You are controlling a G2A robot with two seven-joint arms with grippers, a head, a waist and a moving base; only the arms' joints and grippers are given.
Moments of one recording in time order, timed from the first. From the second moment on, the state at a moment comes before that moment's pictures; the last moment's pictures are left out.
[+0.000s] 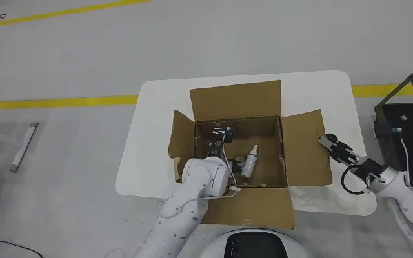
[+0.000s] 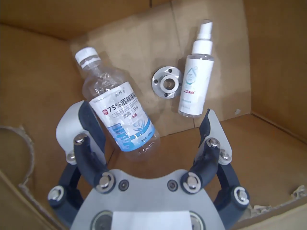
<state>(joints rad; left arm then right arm) 0.88 -1.45 -0.90 -1.63 1.30 0.32 -1.33 -1.60 -1.05 1.76 -1.87 -0.02 -0.25 0.59</state>
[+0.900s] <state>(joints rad) 0.81 -1.51 -0.88 -1.38 1.42 0.43 -1.39 -1.60 -1.05 1.76 -1.86 -0.03 -0.26 0.58</state>
